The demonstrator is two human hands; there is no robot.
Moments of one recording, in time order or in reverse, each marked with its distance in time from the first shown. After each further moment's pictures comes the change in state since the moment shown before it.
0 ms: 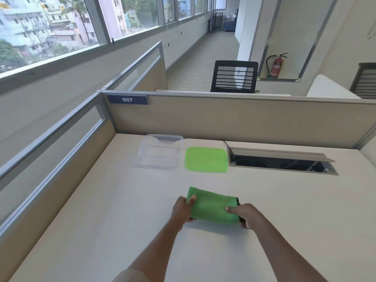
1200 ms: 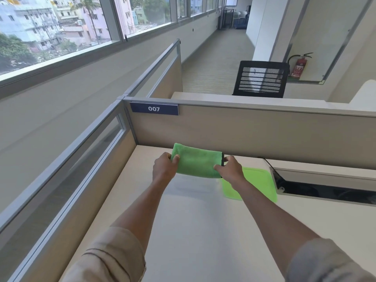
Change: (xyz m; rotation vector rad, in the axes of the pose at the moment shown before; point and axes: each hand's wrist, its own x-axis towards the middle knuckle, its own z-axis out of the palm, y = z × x) left_hand 0.174 0.142 -0.233 0.411 0.467 0.312; right_hand 0.022 -0.256 0.186 -0.196 0.183 -0.645
